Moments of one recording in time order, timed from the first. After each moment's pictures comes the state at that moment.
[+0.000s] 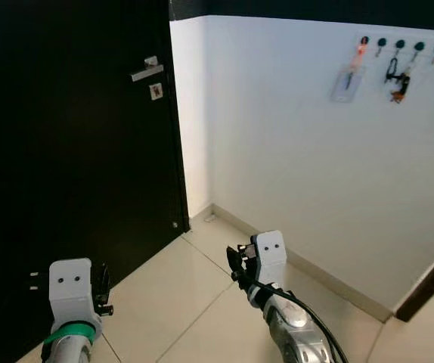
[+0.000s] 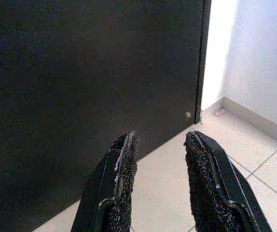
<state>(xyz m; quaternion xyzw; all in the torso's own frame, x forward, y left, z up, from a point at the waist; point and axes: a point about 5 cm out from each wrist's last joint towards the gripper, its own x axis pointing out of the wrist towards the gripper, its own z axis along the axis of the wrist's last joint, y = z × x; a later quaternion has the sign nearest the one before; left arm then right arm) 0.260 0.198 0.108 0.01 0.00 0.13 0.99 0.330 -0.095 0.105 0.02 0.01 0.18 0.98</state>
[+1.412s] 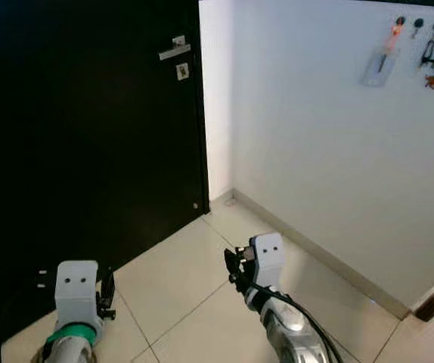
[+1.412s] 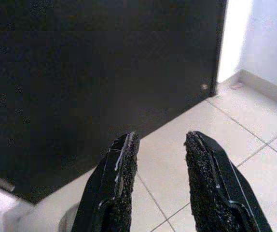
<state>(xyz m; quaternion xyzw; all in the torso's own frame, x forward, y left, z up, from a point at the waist) 0.260 0.201 0.101 0.02 0.02 0.11 0.99 0.327 -0.088 0.103 0.04 0.01 0.18 0.98</state>
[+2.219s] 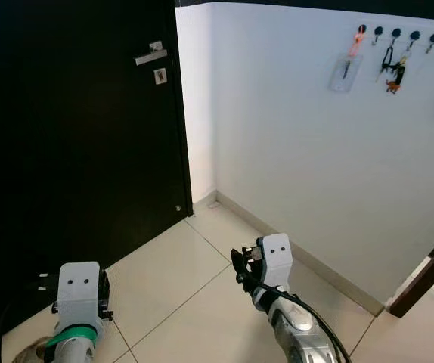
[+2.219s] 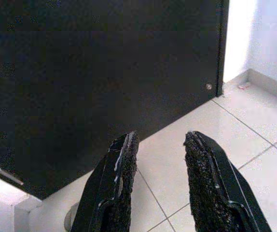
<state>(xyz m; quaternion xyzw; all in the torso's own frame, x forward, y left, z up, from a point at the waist) 0.259 0.192 0.100 0.05 0.02 0.16 0.99 0.328 -0.105 0.102 0.03 0.02 0.17 0.98</state>
